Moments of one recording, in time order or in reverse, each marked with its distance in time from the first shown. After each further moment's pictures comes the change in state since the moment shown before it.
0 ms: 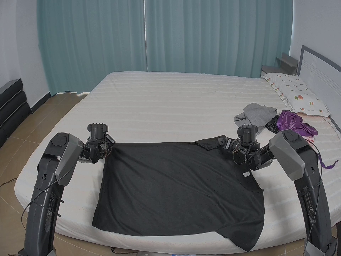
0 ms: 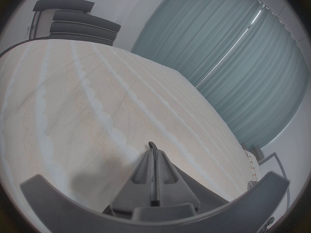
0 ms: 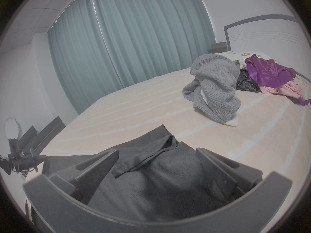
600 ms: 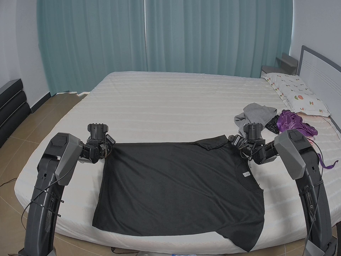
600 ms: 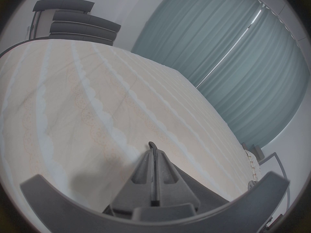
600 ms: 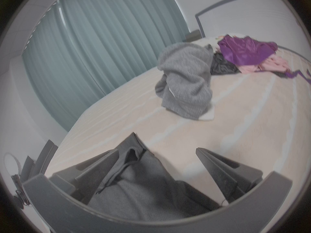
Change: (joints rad) left arm 0.000 0.001 0.000 0.001 0.001 0.001; right arm -0.064 0.039 -0.134 0.167 -0.040 0.191
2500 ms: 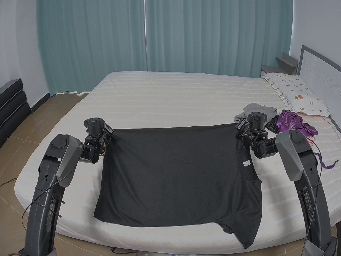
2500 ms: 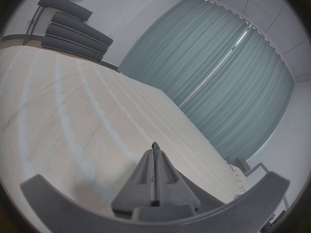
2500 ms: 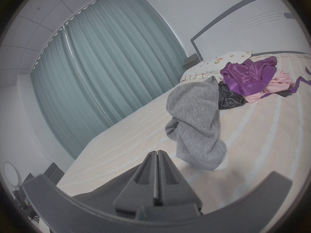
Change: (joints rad) left arm 0.009 0.026 -0.046 -0.247 0.013 0.010; right arm -0.031 0.044 -0.184 -0.130 -0.089 0.030
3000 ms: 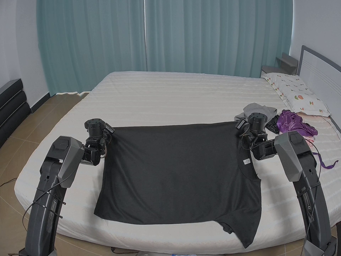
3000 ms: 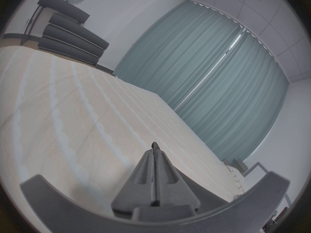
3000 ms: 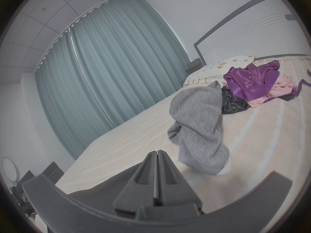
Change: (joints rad) left arm -0.006 0.020 0.001 -0.089 0.001 0.024; right arm 0.001 0.018 0.000 -0.077 0.000 -0.033
